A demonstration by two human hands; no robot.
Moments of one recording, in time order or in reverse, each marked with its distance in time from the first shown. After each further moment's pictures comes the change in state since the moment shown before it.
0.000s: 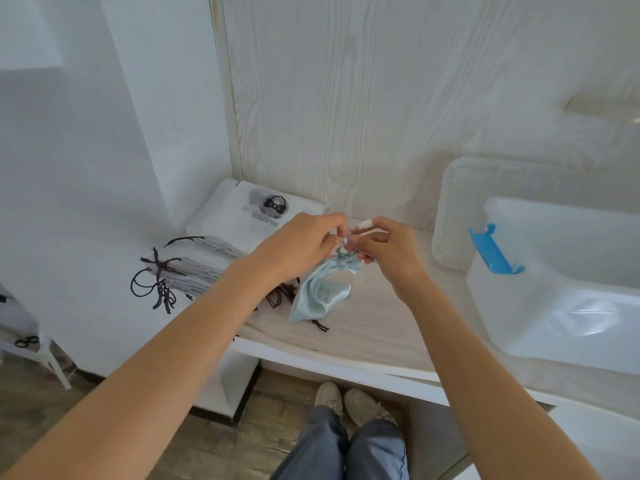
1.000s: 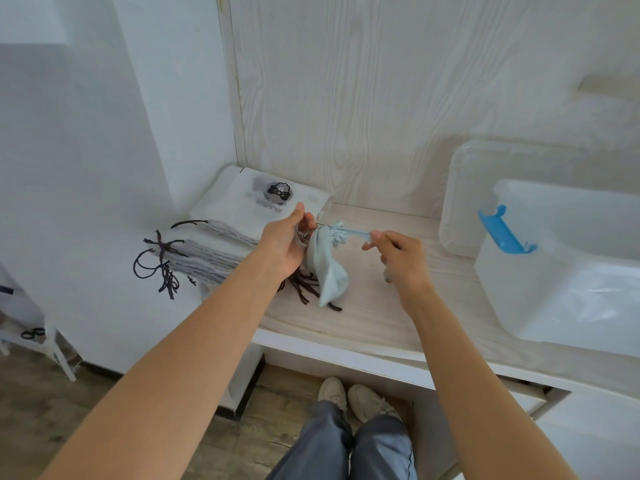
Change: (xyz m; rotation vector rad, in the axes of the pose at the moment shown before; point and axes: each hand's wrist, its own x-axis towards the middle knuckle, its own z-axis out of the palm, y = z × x) left_hand 0.000 -0.026 0.033 -1.732 0.471 -0.773; right_hand -0.017 0.040 0.002 -0.102 0.170 0.005
